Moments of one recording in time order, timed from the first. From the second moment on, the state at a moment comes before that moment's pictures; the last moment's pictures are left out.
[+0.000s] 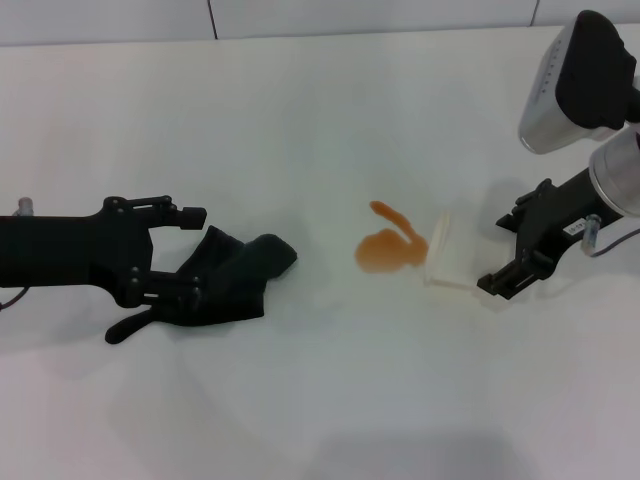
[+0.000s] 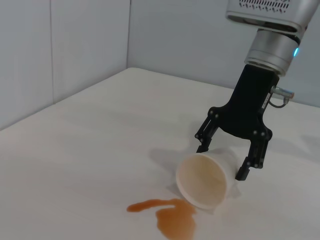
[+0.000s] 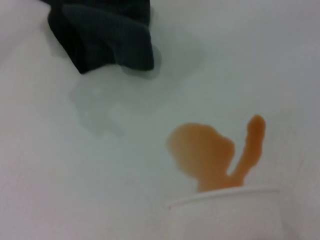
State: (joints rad) left arm -0.50 -2.03 0.76 0.78 2.07 1.69 -1.37; right arm 0.60 2.02 -1.44 -1.27 -2.46 -1.46 2.20
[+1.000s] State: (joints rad) left arm -0.50 -2.03 0.76 0.78 2.07 1.69 -1.37; right arm 0.60 2.02 -1.45 -1.27 -2.47 -1.46 2.22
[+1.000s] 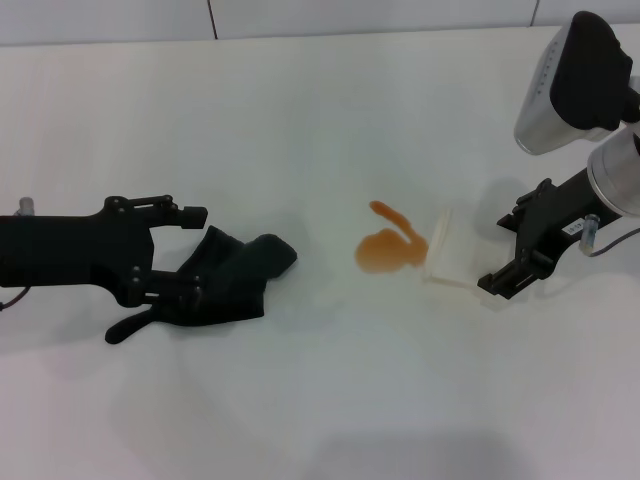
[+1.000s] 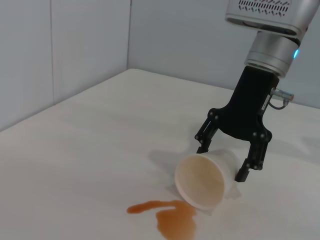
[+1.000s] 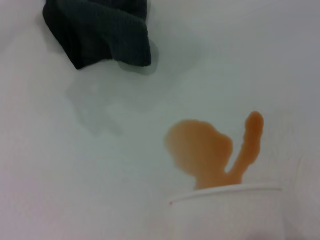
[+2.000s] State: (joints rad) left arm -0.49 -2.03 0.75 0.78 2.07 1.69 -1.37; right arm 0.60 2.01 -1.46 -1.28 -2.47 -1.47 2.24
